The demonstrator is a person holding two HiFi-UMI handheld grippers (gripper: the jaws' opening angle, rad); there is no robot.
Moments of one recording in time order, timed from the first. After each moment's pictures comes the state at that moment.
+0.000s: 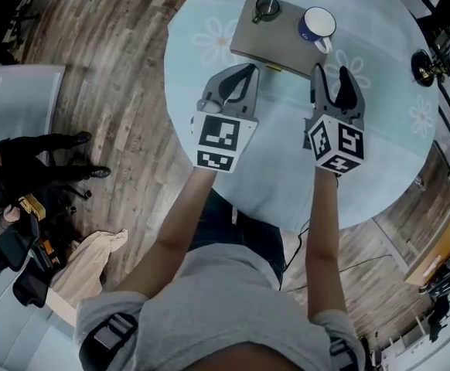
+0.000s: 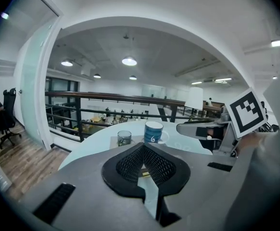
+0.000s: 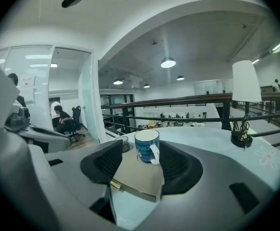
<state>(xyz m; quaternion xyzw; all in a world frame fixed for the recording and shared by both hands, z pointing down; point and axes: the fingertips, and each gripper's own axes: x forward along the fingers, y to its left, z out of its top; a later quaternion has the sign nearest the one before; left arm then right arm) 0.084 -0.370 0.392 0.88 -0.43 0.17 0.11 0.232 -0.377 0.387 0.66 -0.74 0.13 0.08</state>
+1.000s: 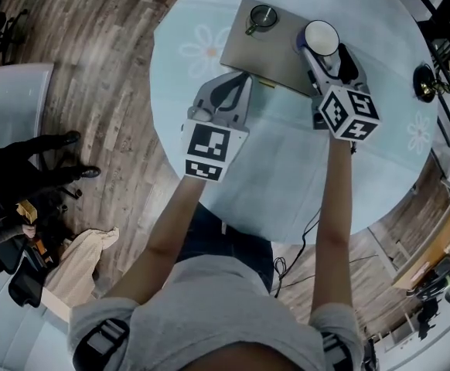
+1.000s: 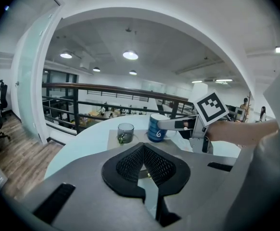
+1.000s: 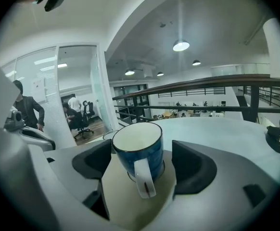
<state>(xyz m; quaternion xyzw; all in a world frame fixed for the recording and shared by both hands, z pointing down) 0.092 -0.404 0.429 0.88 -0.41 0.18 0.14 0.240 -0.483 0.442 0.56 -0.80 0.17 0.11</state>
